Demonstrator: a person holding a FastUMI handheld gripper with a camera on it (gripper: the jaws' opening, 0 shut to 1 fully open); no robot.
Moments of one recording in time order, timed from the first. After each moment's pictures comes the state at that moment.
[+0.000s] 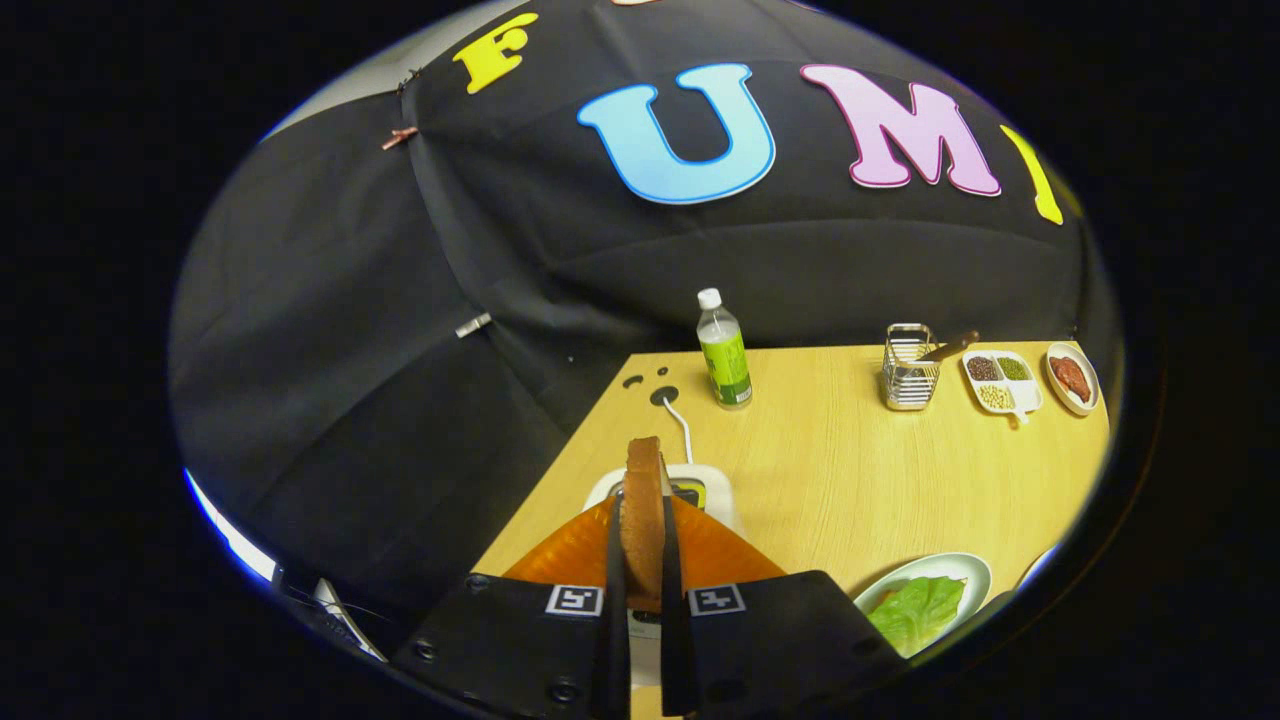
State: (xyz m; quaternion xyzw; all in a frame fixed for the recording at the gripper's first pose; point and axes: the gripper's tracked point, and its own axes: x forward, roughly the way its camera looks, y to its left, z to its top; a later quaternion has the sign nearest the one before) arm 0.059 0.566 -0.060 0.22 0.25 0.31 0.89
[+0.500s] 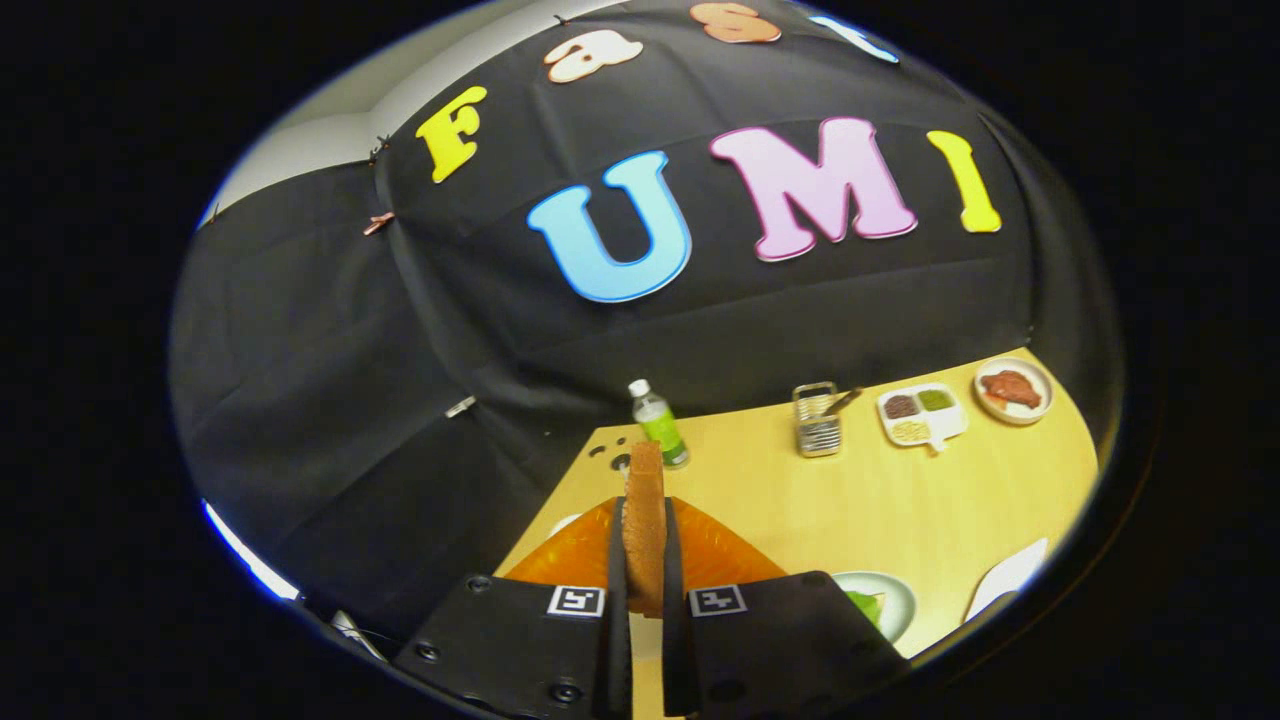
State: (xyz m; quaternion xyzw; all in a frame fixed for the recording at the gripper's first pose) arm 0.053 0.399 -0.044 0.24 0.19 0.22 0.93
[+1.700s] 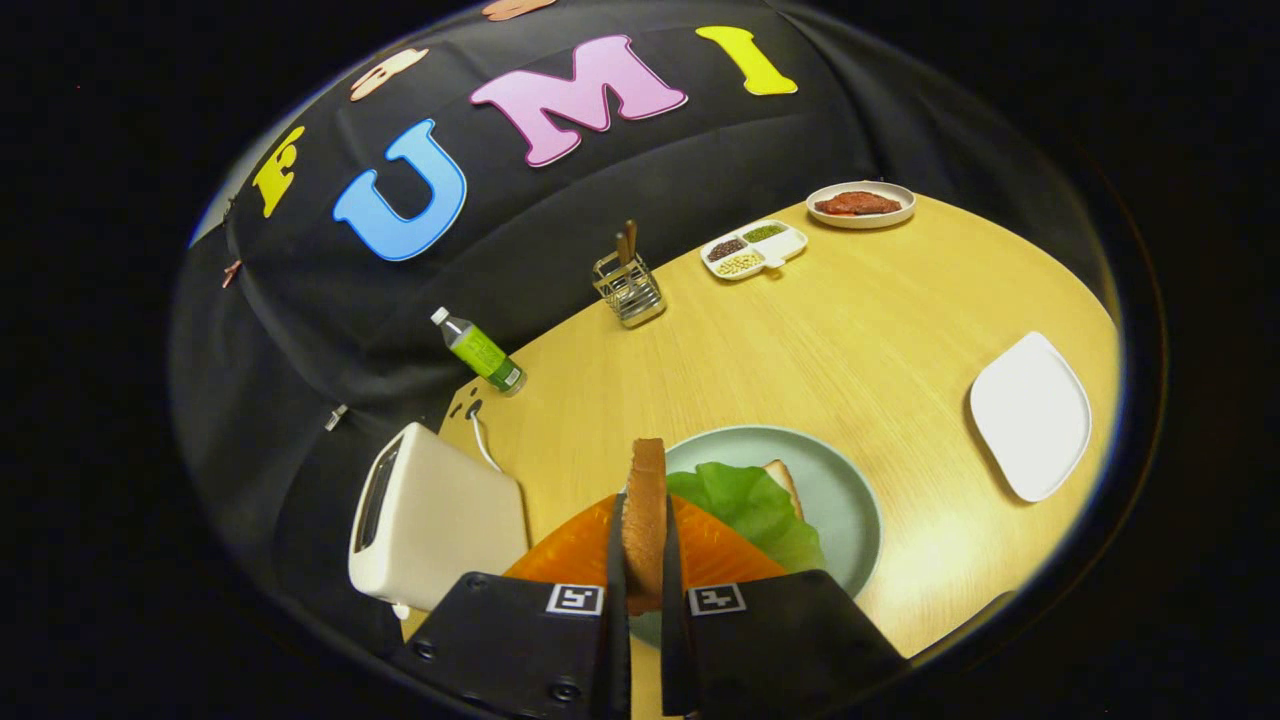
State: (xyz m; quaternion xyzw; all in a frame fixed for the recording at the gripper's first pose) arm 0.031 0.364 -0.271 0.33 0.31 0.08 0.89
